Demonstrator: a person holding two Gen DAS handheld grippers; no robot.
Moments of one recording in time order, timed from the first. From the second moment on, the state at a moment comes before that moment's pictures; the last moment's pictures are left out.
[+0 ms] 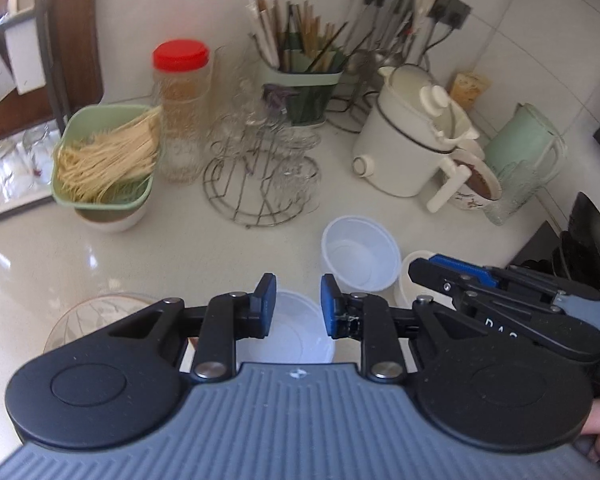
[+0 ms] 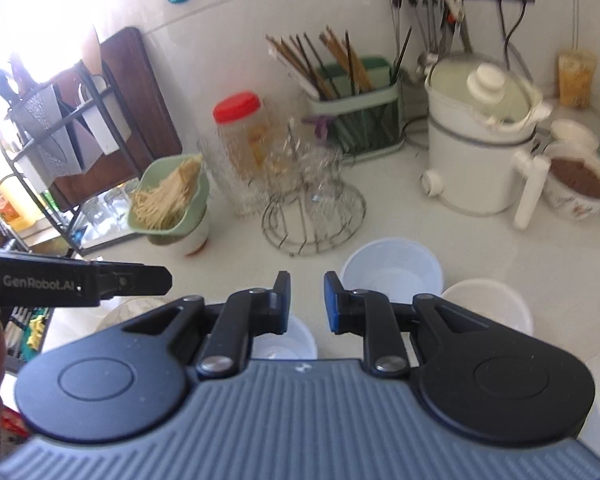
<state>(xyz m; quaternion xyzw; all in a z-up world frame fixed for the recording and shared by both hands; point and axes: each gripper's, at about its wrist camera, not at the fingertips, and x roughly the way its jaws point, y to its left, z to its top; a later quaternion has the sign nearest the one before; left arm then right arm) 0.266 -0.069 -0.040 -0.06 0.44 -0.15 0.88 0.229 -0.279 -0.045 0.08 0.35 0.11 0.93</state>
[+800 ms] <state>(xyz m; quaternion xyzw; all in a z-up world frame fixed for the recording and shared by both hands) 0.266 -0.124 -0.052 -0.03 0.46 -0.20 0.87 0.194 -0.334 -0.044 0.10 0.33 0.05 0.94</state>
